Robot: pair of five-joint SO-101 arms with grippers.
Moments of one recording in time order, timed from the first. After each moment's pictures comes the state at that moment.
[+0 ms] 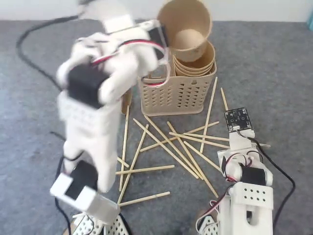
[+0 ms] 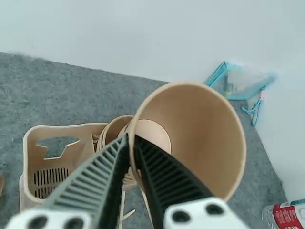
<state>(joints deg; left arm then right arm) 19.9 6.5 -56.0 90.4 37.3 4.8 -66.9 80.6 54.6 18.0</state>
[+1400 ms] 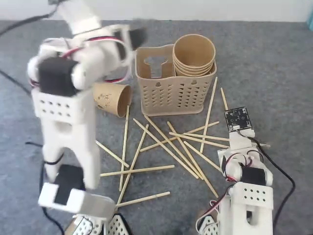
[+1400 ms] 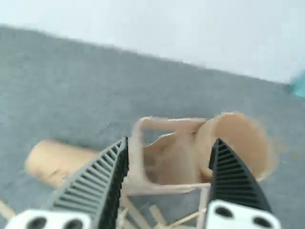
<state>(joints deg) 2.4 0.0 -42.7 98.8 22.9 4.8 -66.9 80.6 53.5 18.3</state>
